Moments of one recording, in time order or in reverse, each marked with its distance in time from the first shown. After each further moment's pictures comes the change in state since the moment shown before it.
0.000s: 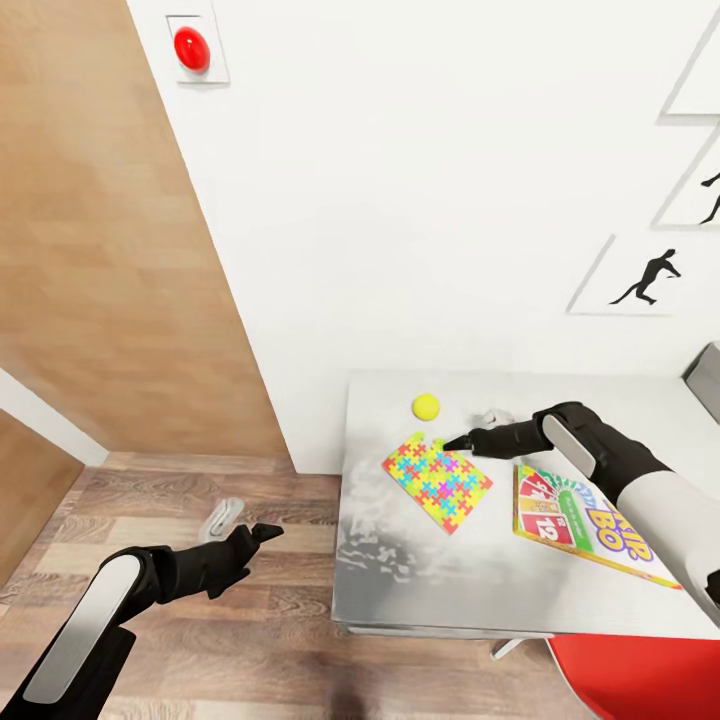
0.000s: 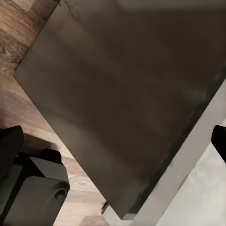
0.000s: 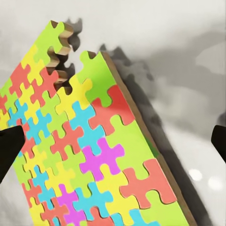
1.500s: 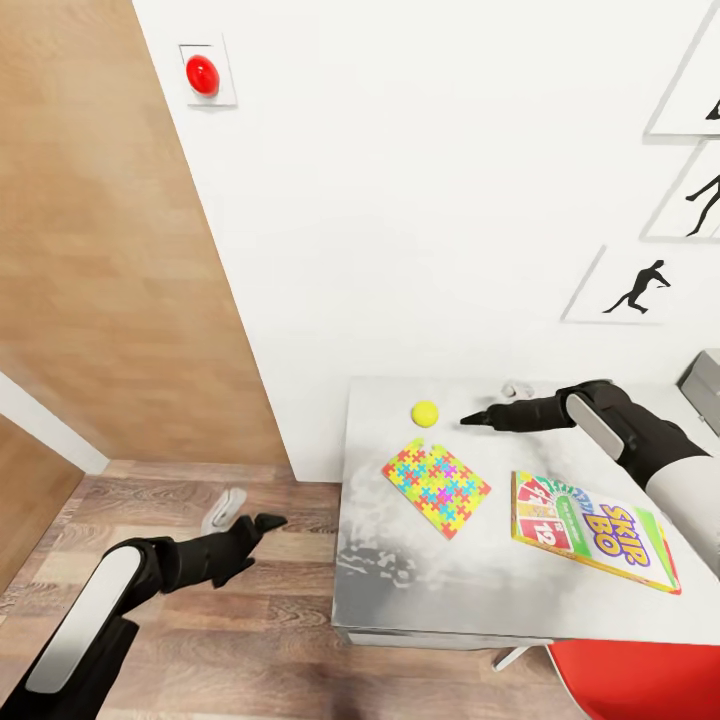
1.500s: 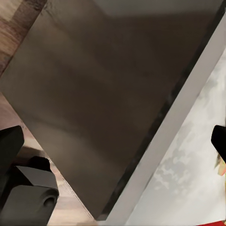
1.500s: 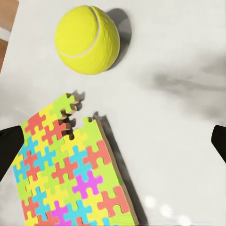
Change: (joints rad) left arm -0.023 -0.001 -0.006 -0.013 0.025 0.001 0.001; right arm -0.049 -0.081 0.005 -0.075 0.023 -0.072 0.010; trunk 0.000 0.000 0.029
